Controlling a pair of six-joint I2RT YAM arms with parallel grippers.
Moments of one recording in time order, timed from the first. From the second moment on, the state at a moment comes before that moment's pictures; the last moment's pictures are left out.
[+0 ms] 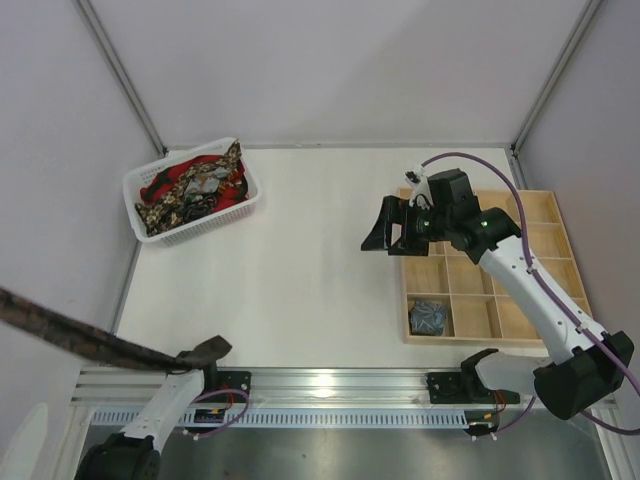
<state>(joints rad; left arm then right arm) -0.08 0.77 2.25 -0.33 0.07 -0.03 0.45 1.23 1.24 -0.77 -0.48 0.54</state>
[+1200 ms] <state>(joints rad) -0.49 1.43 1.61 -0.04 -0.02 -0.22 0.38 1.22 1.17 -0.79 -0.46 0.54</state>
